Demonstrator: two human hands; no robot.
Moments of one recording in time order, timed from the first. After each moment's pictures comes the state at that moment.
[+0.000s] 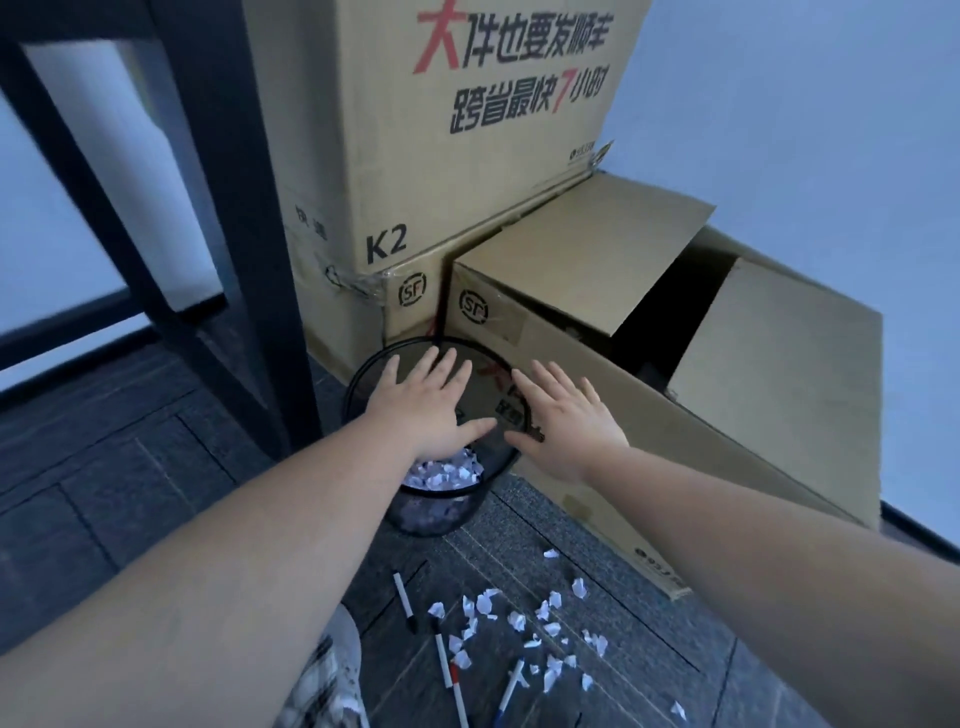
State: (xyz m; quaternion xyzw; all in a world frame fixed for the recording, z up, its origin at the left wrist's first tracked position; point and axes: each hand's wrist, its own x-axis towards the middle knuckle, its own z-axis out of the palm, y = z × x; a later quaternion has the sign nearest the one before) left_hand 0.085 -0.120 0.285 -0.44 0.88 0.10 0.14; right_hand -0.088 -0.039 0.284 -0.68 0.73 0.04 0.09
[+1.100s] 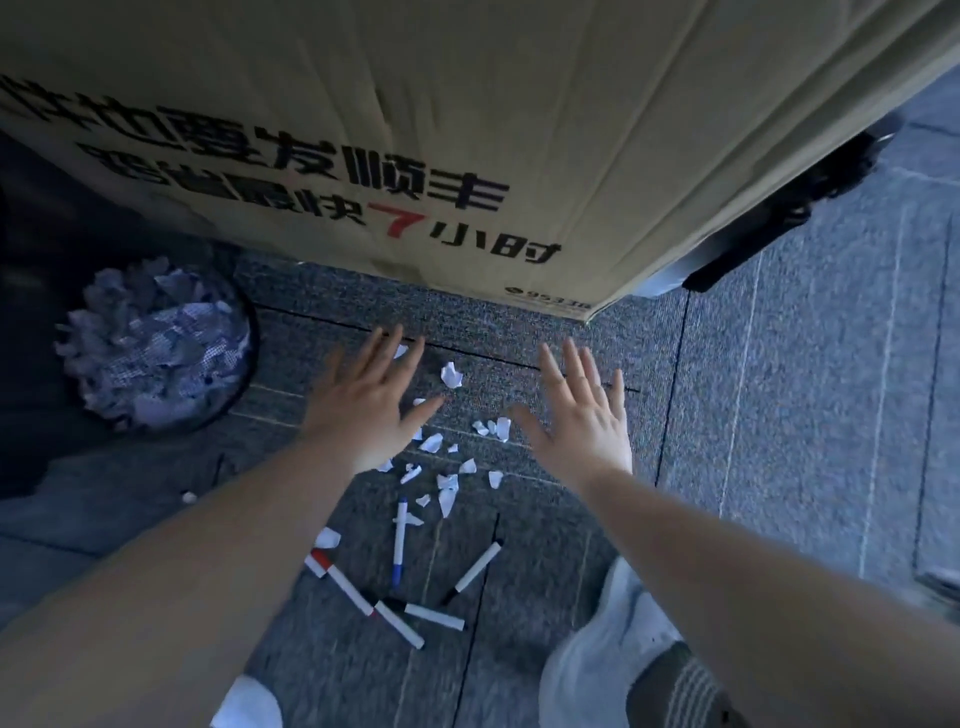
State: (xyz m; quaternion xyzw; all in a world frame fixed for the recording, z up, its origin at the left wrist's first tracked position) left_hand -0.097 0.014 -0.022 -0.24 0.91 0.12 0.32; right_hand -0.233 0.210 -0.050 -0.37 0.90 -0.03 0.24
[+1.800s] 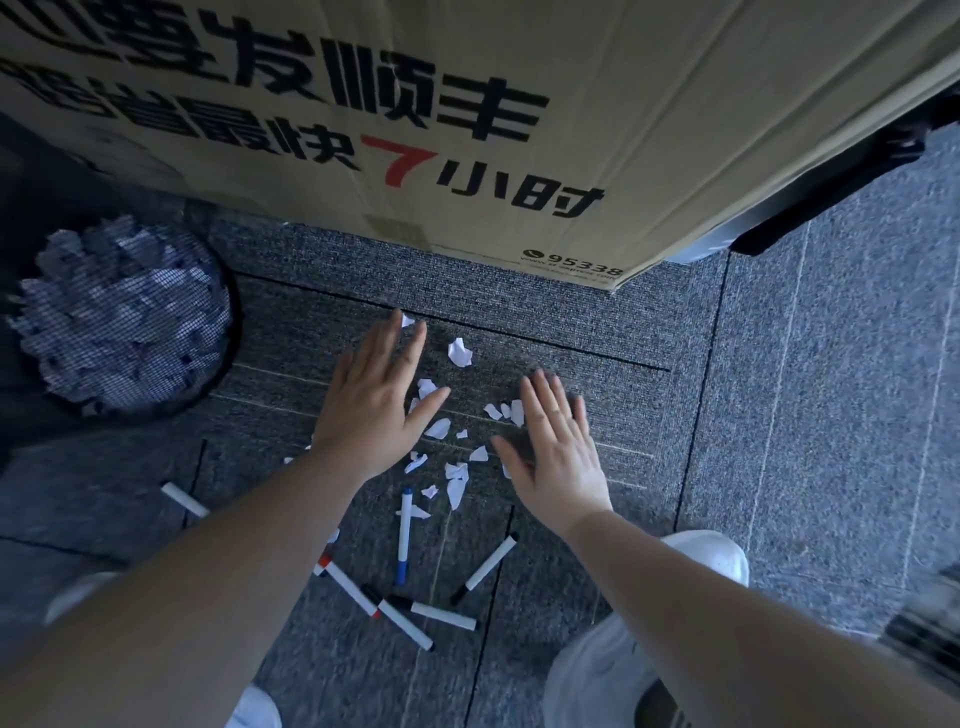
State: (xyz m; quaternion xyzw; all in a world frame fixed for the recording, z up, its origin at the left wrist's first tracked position) left_hand -0.071 0.028 -0.087 -0.26 0.93 0.18 0.17; right_hand -0.175 0.223 -0.095 -0.40 0.87 -0.13 0.26
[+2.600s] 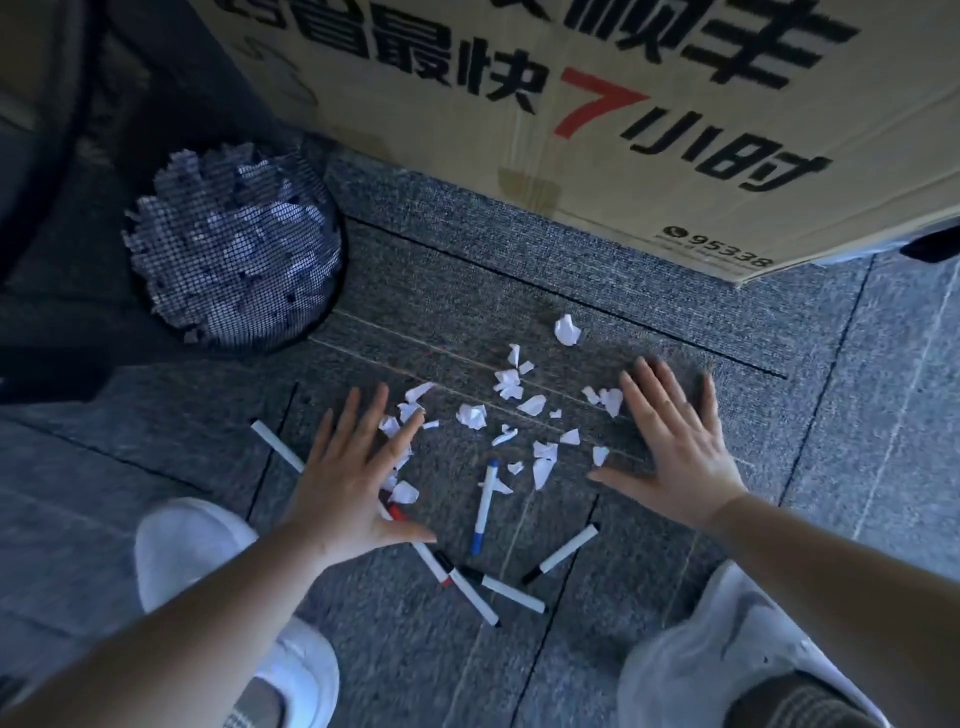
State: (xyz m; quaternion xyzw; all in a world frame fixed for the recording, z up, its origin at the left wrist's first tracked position) left_hand 0.085 0.028 -0.092 -0.25 0.91 0.20 0.26; right_hand -0.204 0.234 -0.093 -0.54 0.80 0.04 0.27
